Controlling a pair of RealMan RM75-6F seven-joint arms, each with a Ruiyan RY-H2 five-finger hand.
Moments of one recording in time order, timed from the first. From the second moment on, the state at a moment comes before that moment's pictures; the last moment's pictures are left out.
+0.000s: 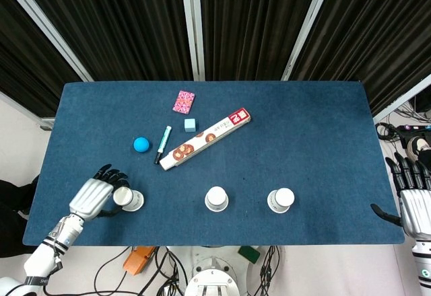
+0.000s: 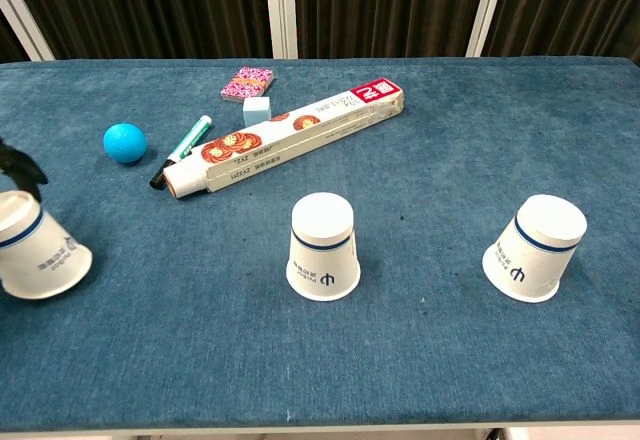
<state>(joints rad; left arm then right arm) -0.34 -1.22 0.05 -1.65 1.57 1.12 0.08 0.03 -1.06 0.06 -1.65 -1.56 1.57 -0.05</state>
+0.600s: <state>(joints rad) -0.57 -1.36 -0.05 -1.71 1.57 0.92 0.30 0.03 -1.06 0.06 -1.65 -1.55 1.56 -0.05</state>
